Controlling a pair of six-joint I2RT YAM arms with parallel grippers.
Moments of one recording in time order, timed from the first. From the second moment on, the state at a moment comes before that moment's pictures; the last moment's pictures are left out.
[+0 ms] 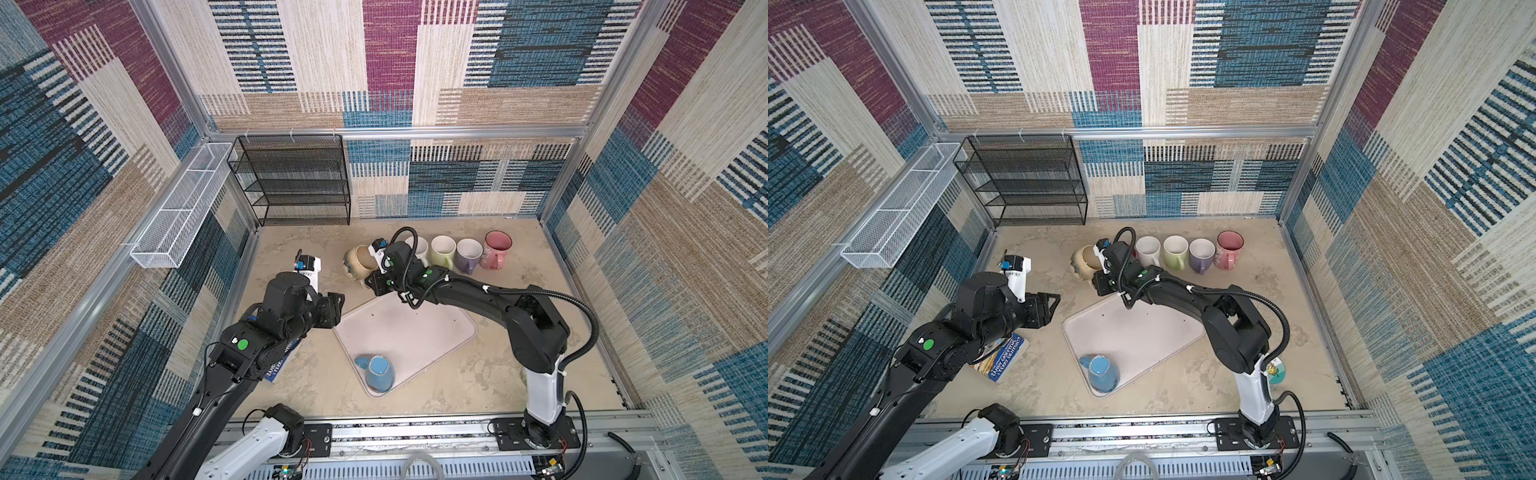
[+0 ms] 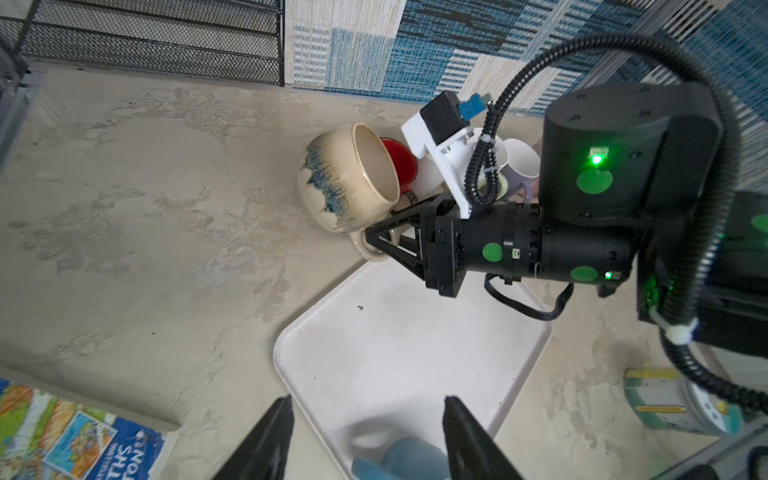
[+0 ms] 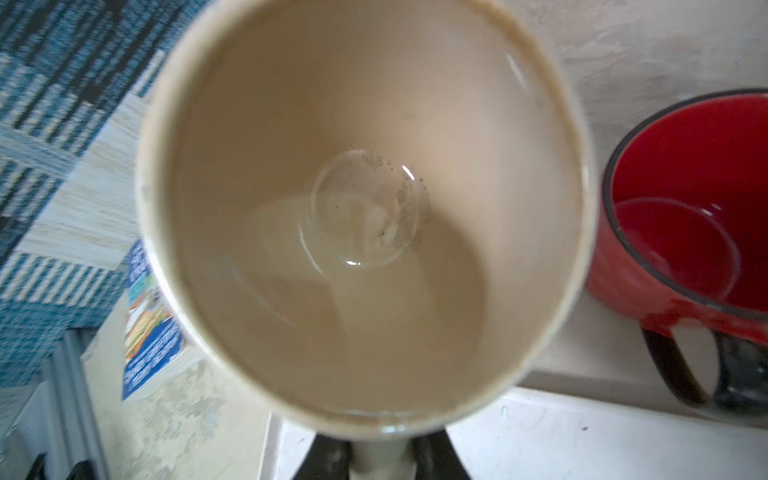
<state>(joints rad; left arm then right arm) -0.49 0.86 1.11 -0.91 -0.08 -0.36 0.79 2.01 1.56 -0.23 -0.11 0.37</state>
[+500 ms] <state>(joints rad) -0.49 0.85 1.07 -1.00 -0.20 -0.28 0.83 2.28 1.95 -0.52 0.18 0.30</state>
